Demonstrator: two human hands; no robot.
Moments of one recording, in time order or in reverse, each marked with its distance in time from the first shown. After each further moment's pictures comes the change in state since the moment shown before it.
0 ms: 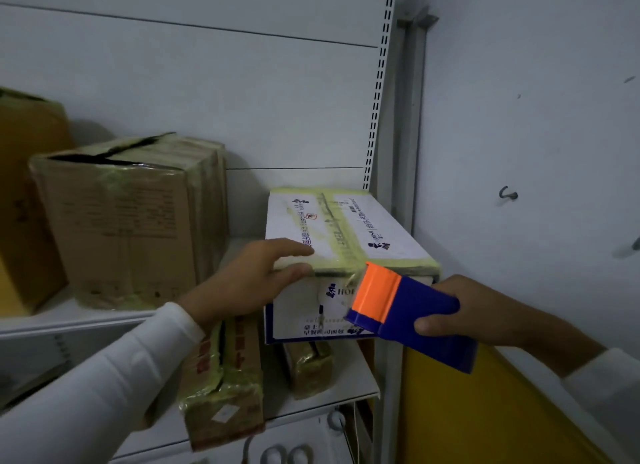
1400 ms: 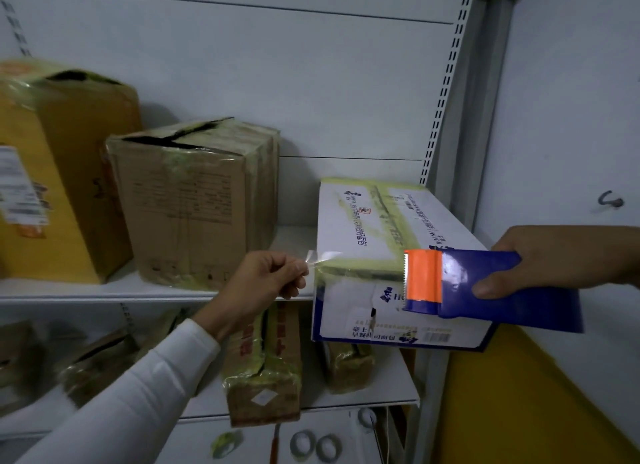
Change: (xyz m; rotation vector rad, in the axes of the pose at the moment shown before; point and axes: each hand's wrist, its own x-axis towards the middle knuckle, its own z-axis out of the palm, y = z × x) left_hand -0.035 -0.054 -0.001 -0.532 0.219 -0.454; right_hand 0.049 -0.074 -0.045 -0.398 -0.152 0.307
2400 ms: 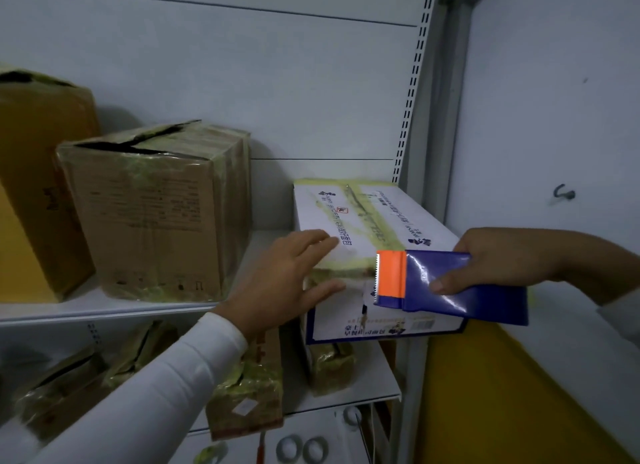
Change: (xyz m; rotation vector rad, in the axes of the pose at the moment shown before) left_hand 0.029 0.008 0.043 0.864 0.070 0.871; right_hand 0.002 -0.002 0.012 0.026 0.052 0.021
